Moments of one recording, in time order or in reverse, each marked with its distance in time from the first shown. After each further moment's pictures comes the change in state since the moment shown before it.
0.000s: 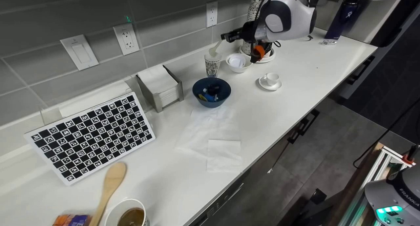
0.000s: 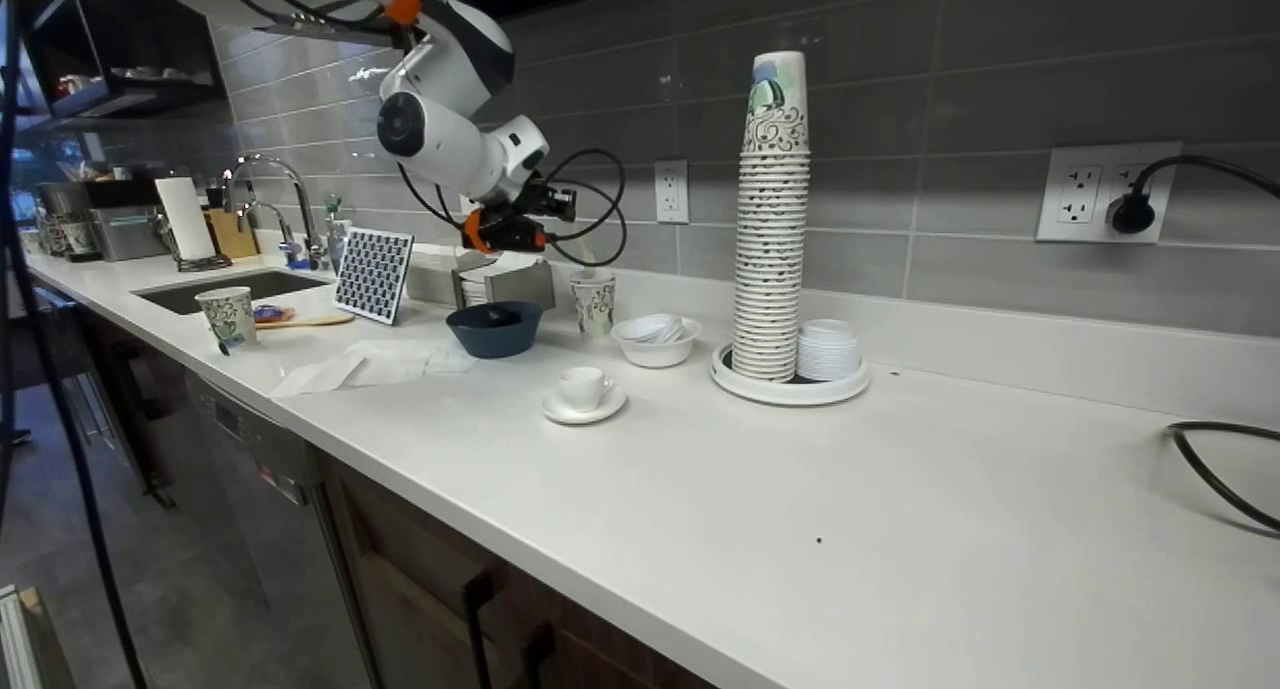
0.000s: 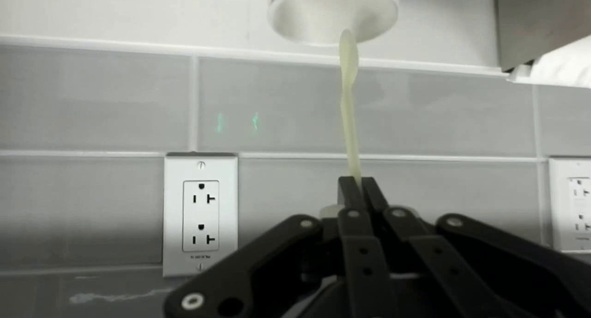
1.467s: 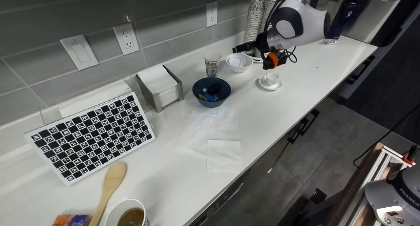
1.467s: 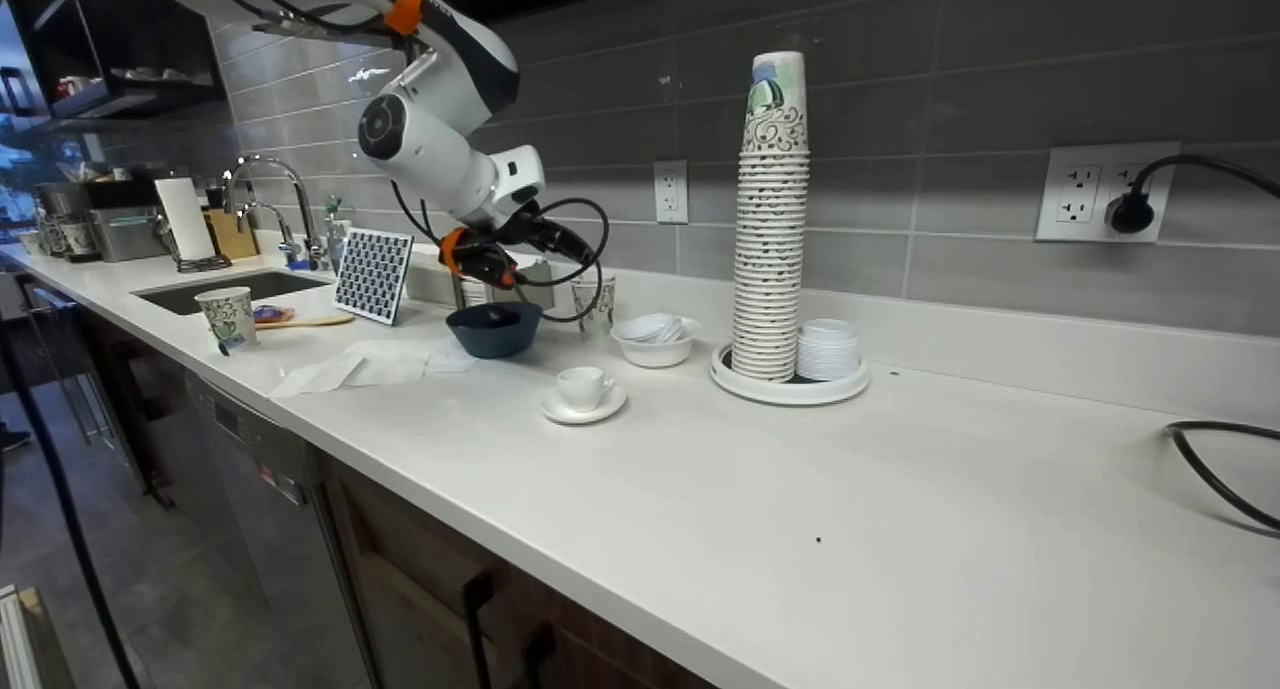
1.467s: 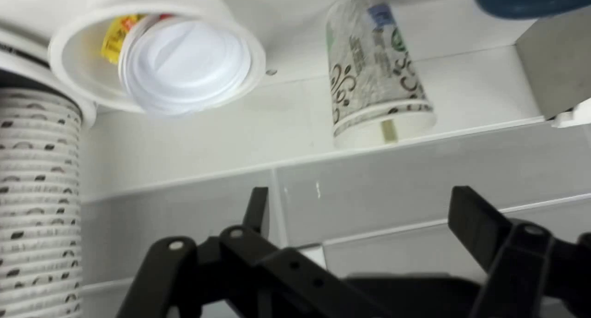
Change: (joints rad) arm -0.152 -0.070 0.128 -0.158 -0.008 0.098 0.198
